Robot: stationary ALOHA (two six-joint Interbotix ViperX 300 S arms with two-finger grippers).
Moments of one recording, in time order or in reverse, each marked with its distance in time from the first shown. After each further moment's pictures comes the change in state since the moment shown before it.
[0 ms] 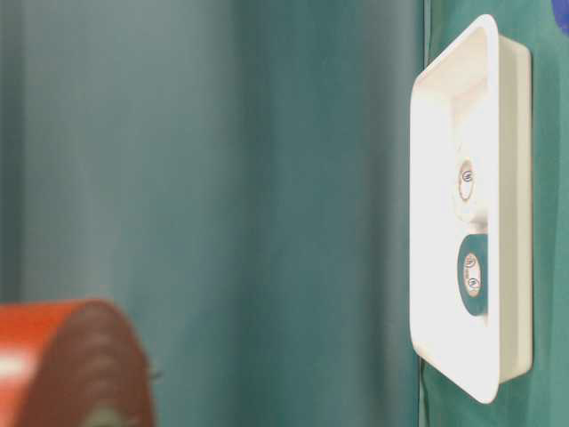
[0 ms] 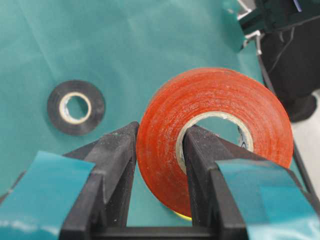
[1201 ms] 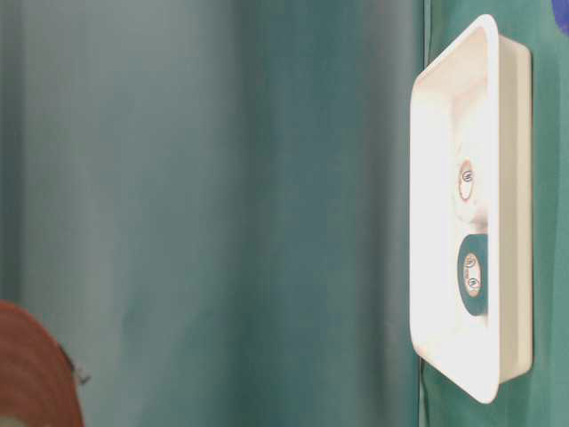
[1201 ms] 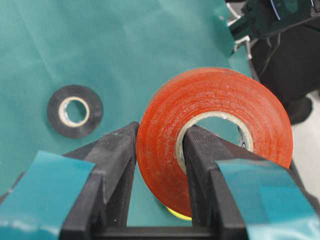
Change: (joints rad) left arm -0.009 0.000 -0.032 0.000 0.018 -0.005; right arm -0.002 0.000 0.000 0.000 0.003 0.000
